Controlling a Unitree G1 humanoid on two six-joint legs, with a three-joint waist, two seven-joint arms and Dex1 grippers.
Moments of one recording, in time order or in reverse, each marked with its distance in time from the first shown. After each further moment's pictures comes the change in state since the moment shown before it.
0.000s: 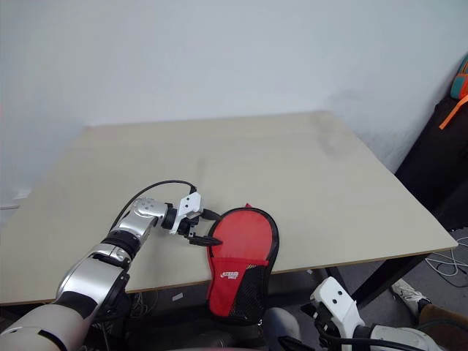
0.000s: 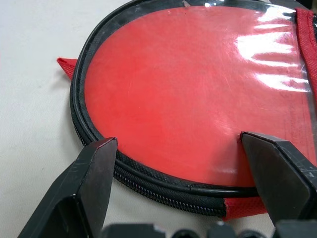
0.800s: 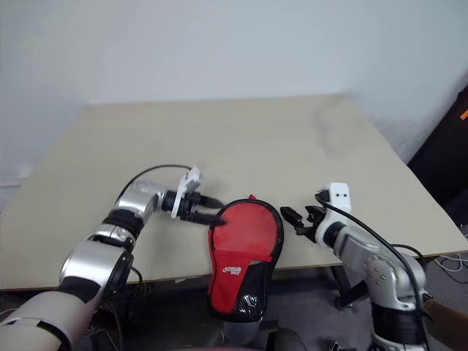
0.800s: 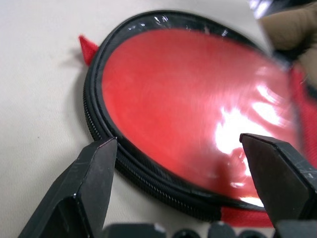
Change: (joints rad) left arm -0.180 -0.029 0.121 -0.102 -0.074 0.584 -0.138; right arm -0.824 0.430 0.002 0.583 0.043 0.142 -0.449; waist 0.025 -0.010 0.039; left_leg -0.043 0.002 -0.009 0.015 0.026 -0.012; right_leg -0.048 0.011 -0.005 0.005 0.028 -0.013
